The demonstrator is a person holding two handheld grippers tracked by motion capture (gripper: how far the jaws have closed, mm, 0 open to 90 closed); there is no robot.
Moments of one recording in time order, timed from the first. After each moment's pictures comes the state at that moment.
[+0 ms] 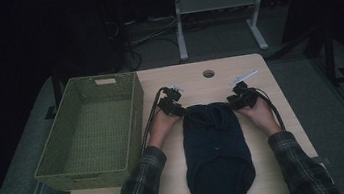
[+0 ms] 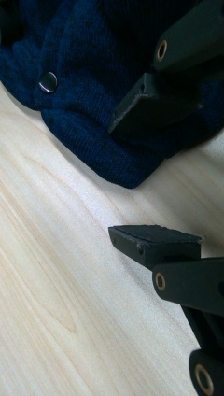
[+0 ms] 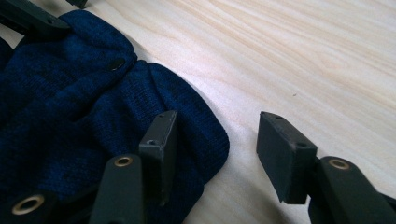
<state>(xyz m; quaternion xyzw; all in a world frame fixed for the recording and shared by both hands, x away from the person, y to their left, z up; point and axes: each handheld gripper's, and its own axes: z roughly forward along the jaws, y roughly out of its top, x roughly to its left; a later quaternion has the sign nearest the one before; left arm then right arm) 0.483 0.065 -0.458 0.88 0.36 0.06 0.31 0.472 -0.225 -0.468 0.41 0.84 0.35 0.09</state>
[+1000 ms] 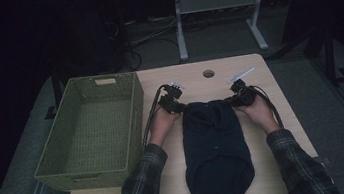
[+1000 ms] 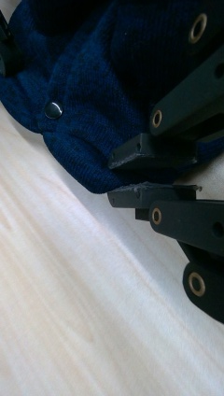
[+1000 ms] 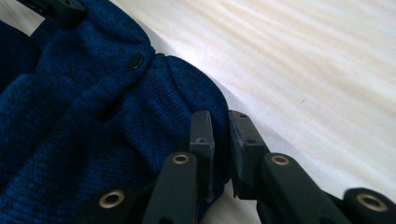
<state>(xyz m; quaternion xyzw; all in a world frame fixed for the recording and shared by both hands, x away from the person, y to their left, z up) 0.484 0.062 -0.441 0.88 0.35 0.05 0.32 0.472 -0.217 -0.452 0.40 0.85 0.33 0.08</state>
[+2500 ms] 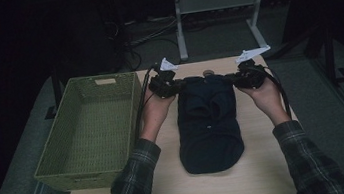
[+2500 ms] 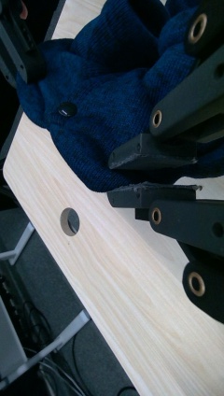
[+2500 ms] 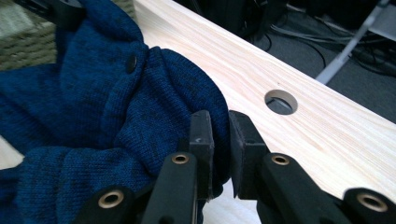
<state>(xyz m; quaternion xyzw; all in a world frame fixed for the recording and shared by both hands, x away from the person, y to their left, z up) 0.450 0.074 -0.343 0.84 0.30 0.17 0.41 0.447 -0.222 -0.357 0.36 0.82 0.41 0.18</state>
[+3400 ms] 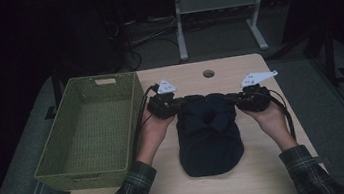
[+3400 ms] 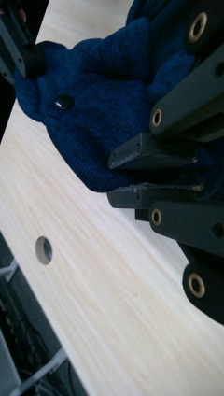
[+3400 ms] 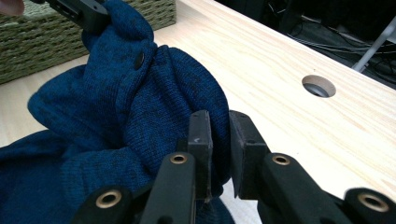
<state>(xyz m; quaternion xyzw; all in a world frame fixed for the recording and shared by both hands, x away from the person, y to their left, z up) 0.405 0.087 -0.372 0.85 0.29 0.15 0.42 0.387 -0.218 -0.384 0.33 0.82 0.43 0.18</state>
